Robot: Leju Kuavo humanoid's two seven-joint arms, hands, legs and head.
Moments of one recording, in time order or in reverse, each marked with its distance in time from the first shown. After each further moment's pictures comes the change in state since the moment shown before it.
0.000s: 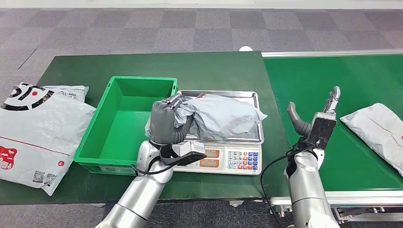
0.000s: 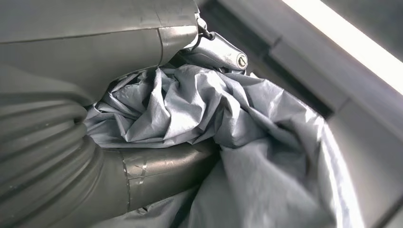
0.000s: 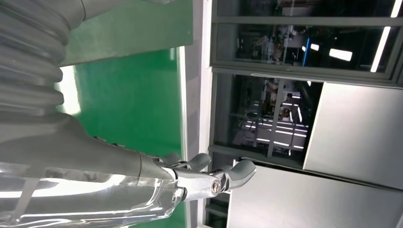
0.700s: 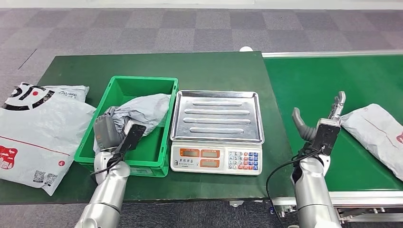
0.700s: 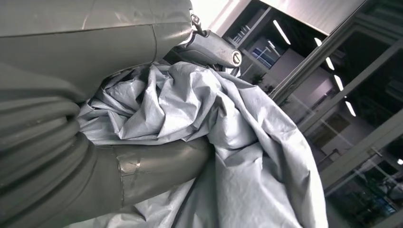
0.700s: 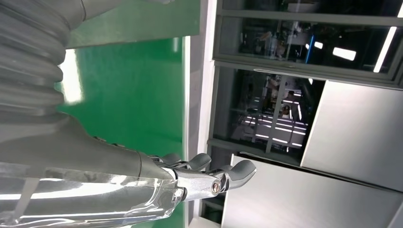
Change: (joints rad) left arm -0.015 0.092 0.555 0.188 -0.138 0.001 0.131; right arm 0.049 -0.034 0.000 -0.037 0.010 0.001 0.000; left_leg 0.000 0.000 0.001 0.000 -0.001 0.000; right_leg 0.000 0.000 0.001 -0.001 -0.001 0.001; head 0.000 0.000
